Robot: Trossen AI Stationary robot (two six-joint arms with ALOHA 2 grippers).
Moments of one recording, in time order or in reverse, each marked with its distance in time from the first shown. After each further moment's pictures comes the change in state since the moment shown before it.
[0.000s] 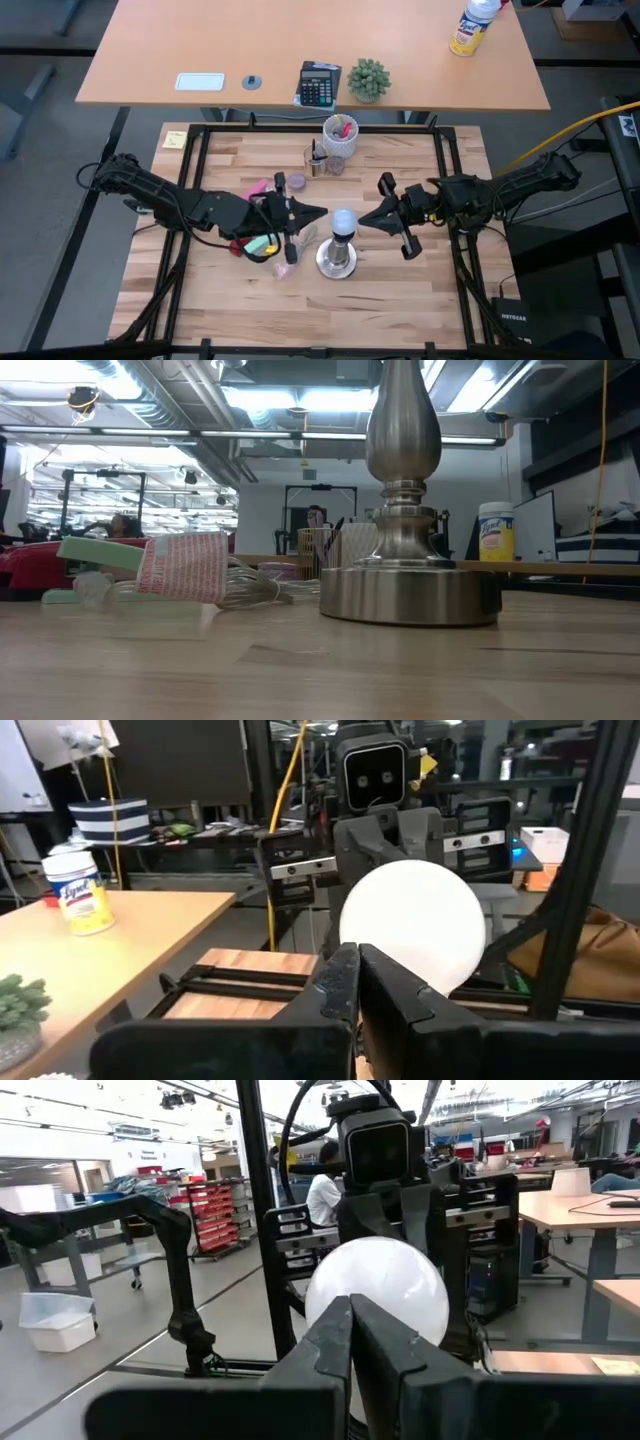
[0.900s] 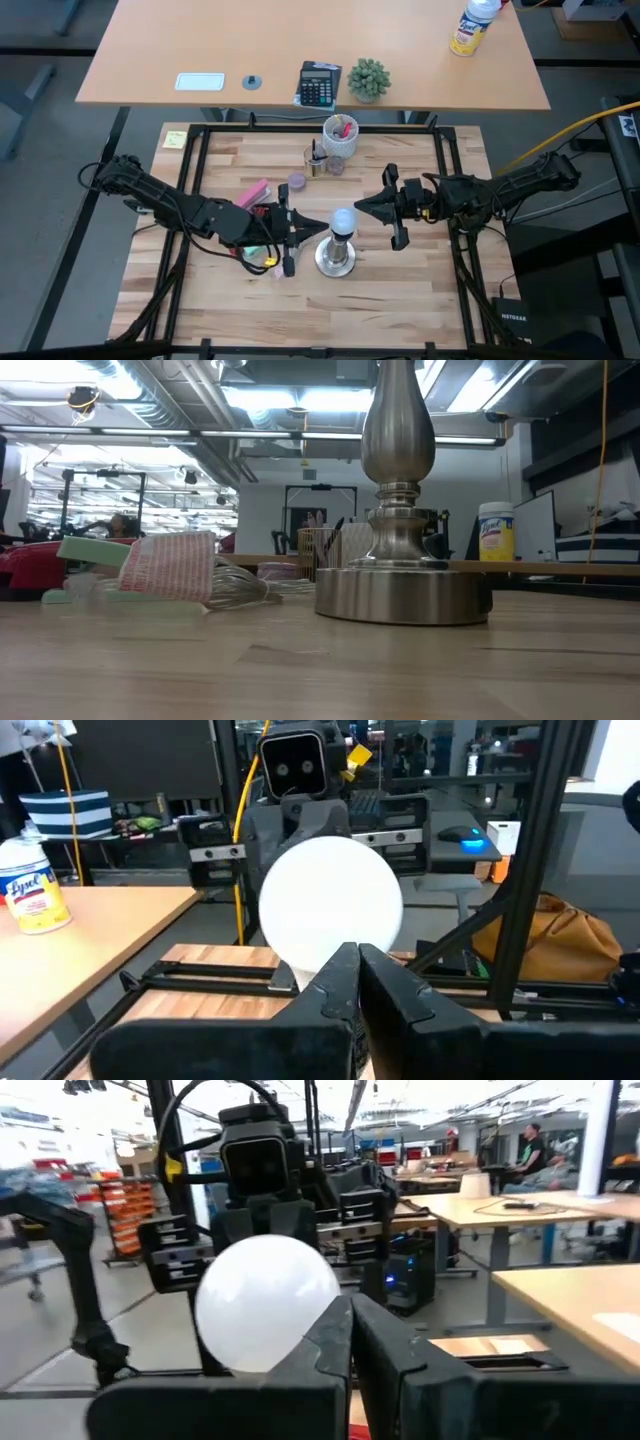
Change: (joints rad) left arm -0.041 0.023 0.000 0.003 0.030 -0.025; right arm -0.001 0.004 0.000 -0.009 0.198 -0.050
